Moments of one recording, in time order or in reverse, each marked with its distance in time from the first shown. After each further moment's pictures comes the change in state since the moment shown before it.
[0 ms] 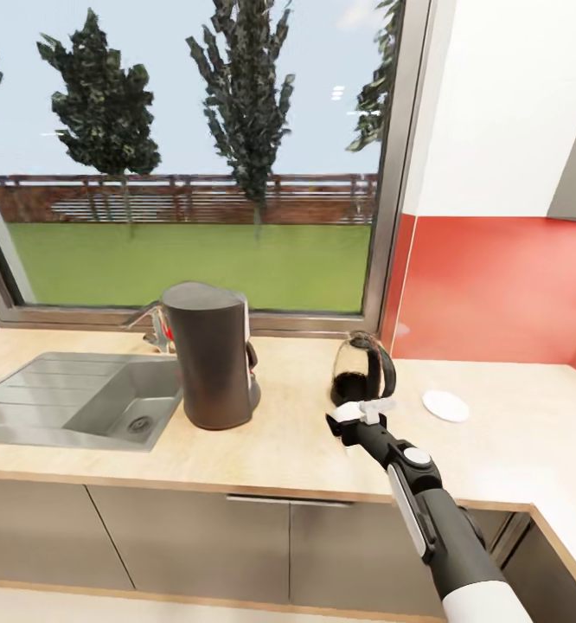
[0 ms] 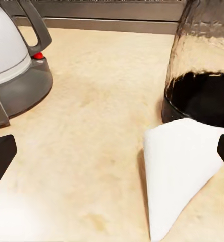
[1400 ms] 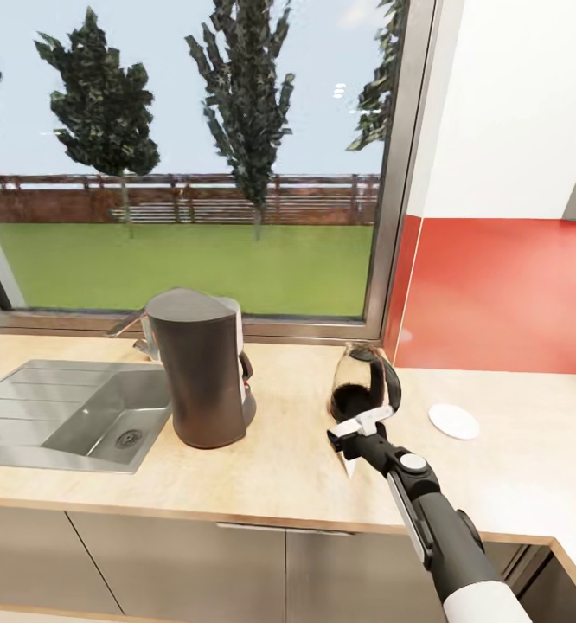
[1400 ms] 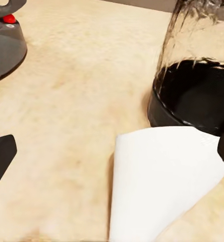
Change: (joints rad) left arm 0.000 -0.005 -0.003 0.000 -0.001 -0.001 0.000; right arm 0.000 -0.010 0.005 0.062 0.121 0.007 0.047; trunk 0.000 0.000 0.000
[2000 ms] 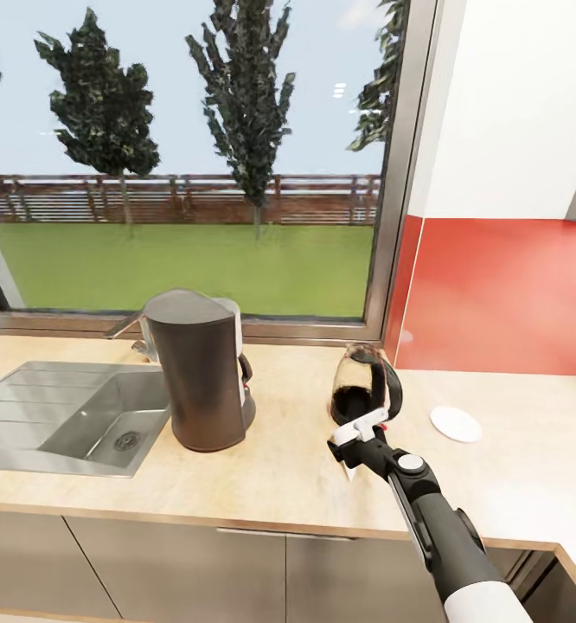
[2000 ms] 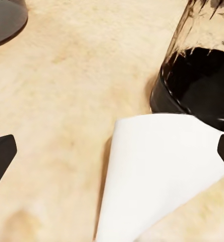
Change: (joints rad) left arm 0.000 0.003 0.000 0.000 0.000 0.001 0.000; right arm 0.000 -0.002 -0.003 0.004 0.134 0.031 0.079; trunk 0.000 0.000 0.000
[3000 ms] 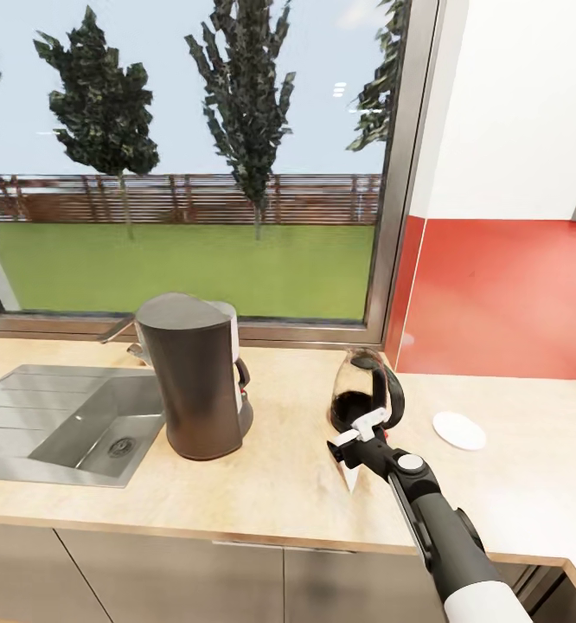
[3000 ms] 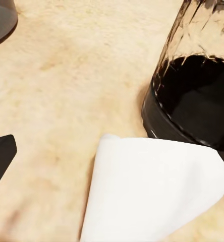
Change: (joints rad) left arm 0.000 0.004 0.000 0.002 0.000 0.000 0.000; right arm 0.000 0.000 0.001 -0.001 0.003 0.001 0.003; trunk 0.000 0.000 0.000
